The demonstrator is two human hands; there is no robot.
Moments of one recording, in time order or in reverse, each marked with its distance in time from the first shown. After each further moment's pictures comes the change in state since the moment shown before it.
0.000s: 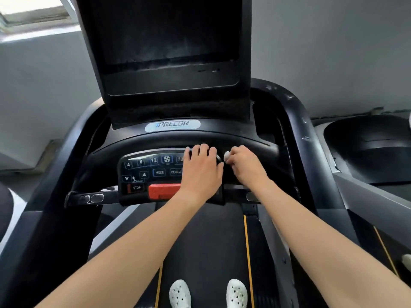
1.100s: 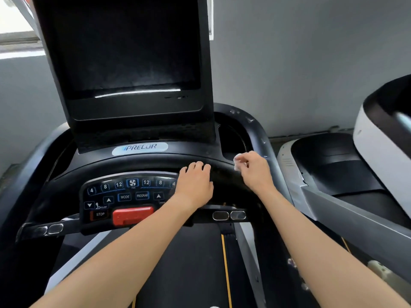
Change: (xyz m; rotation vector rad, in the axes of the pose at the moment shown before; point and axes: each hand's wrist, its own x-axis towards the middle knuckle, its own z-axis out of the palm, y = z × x) left_hand 0.044 0.063 0.005 -0.023 -0.228 0.107; right_hand -0.023 0.069 -0.091 0.373 0.237 0.400
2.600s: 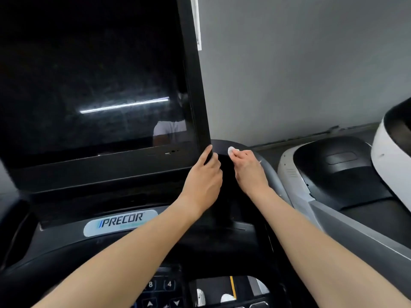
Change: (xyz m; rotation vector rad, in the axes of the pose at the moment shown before) left_hand 0.212 -0.032 -0.041 0.629 0.153 0.438; right_hand 0.220 0.023 0.051 -0.521 0.036 -0.263
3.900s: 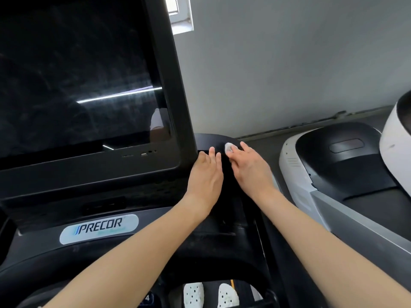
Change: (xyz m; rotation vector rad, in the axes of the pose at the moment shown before) left_hand 0.049 0.039 0.003 0.178 -0.161 -0.084; right_hand -0.009 0.024 -0.016 -0.040 0.141 -0.060
